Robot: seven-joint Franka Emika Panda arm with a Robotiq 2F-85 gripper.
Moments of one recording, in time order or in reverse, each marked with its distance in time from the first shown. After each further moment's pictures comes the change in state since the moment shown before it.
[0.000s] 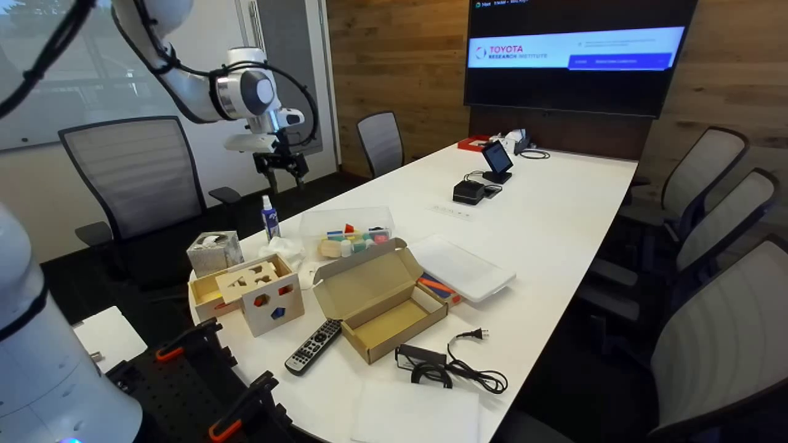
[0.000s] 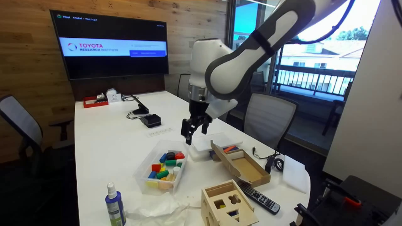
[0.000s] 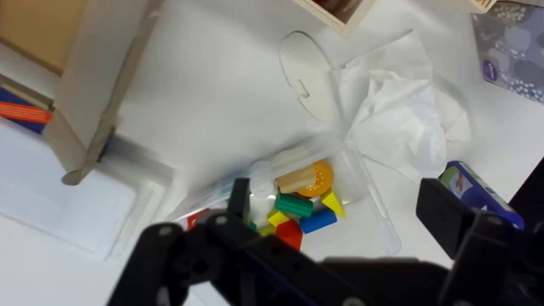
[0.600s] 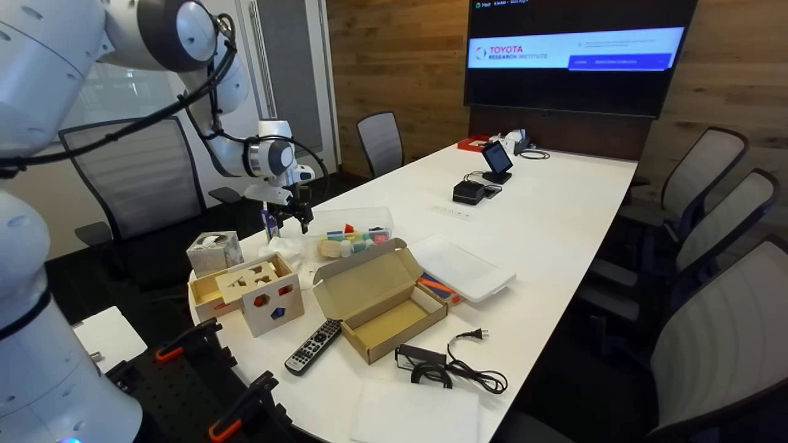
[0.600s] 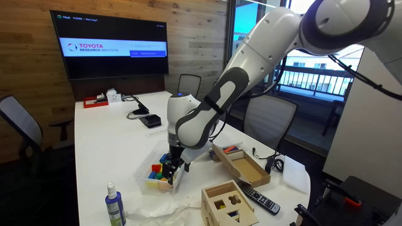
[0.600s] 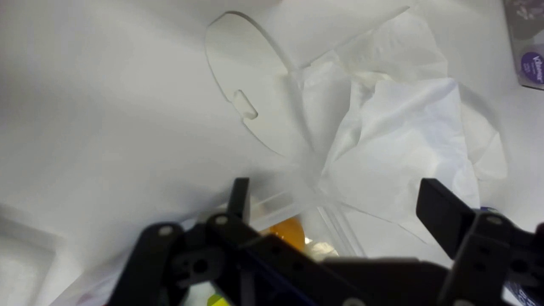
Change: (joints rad) arm 0.149 0.495 -0.103 0.346 0.047 0.064 0.000
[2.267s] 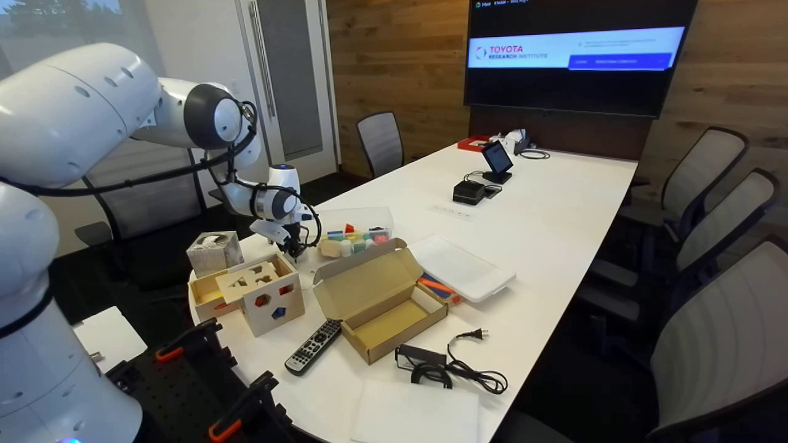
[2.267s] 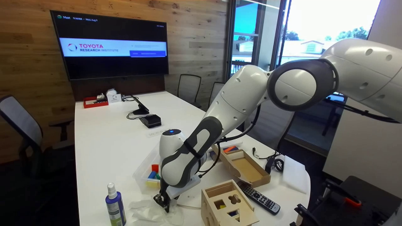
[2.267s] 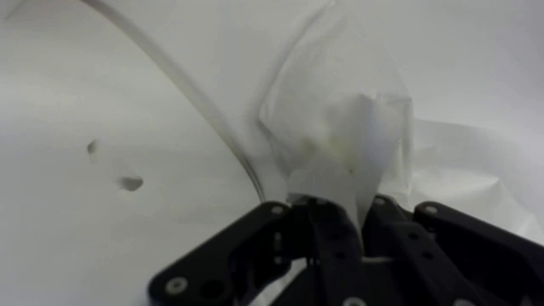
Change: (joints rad) arm 0.098 0.397 -0.047 0.347 0.170 0.051 0.040
